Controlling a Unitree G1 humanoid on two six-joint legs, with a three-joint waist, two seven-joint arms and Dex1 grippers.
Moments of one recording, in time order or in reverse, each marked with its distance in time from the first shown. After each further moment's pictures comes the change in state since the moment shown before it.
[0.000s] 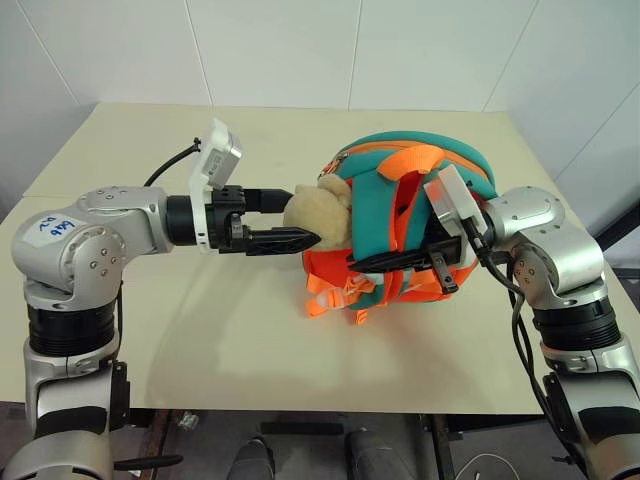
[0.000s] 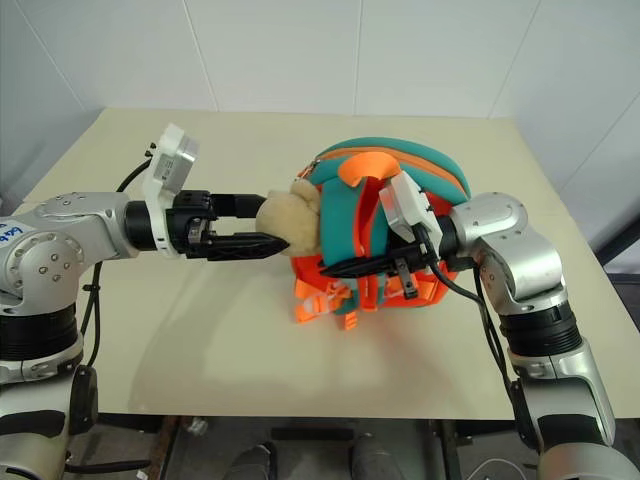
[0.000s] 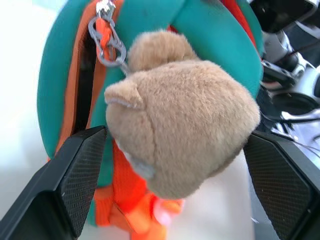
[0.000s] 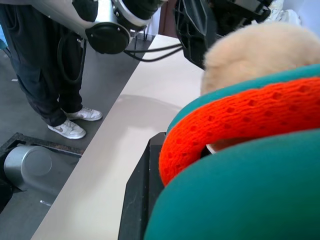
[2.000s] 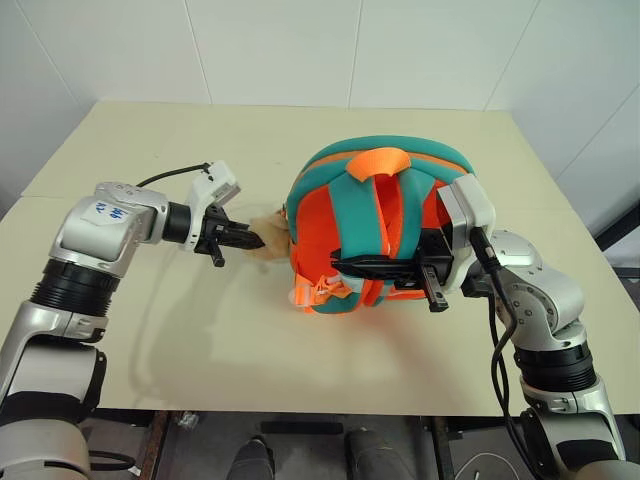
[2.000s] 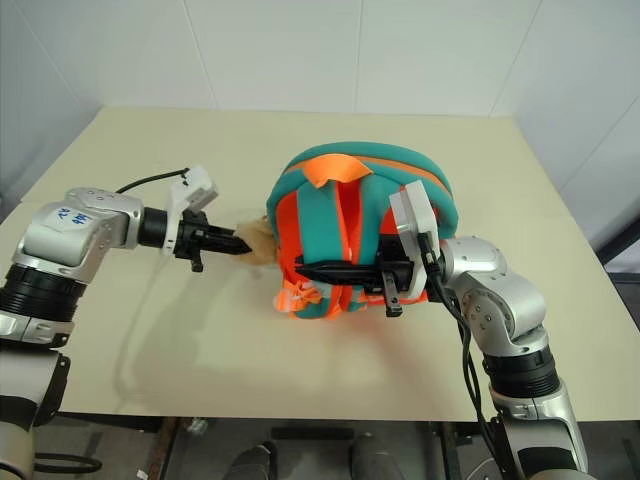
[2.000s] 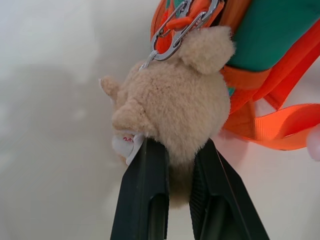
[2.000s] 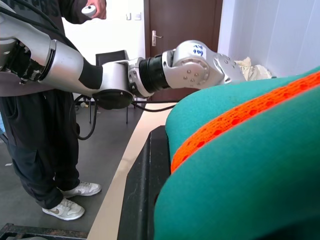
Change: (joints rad) left arm -0.123 0.157 -0.416 0.507 0.396 -0.315 -0.199; right arm 0.192 0.133 -0.080 -0.187 0.242 0.074 -0.256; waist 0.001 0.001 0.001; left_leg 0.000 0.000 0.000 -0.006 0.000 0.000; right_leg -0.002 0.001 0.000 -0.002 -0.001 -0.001
